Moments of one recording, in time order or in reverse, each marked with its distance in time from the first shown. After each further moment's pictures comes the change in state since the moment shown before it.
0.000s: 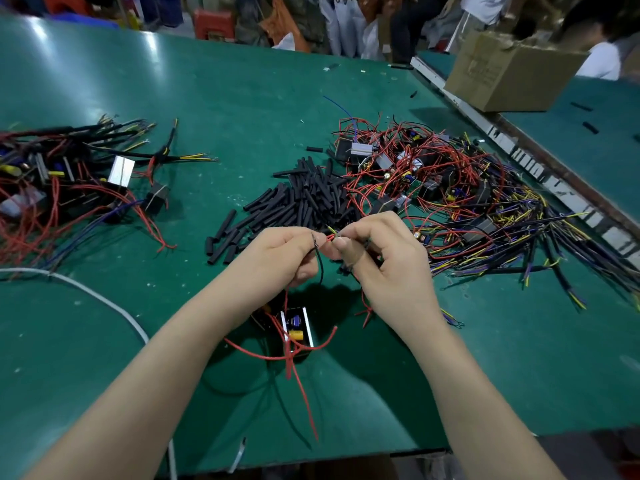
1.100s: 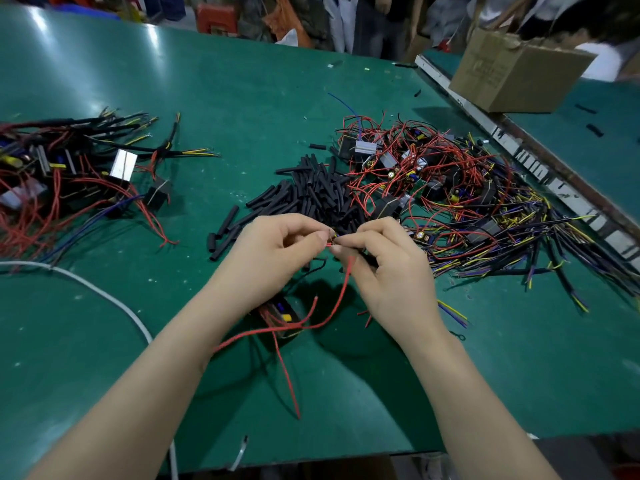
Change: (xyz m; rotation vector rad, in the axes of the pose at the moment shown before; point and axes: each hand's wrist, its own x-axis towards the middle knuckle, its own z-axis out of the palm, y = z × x) left_hand -0.002 -0.003 -0.006 0.205 0.152 0.229; right_hand -0.007 -0.001 0.006 -0.129 0.019 0.010
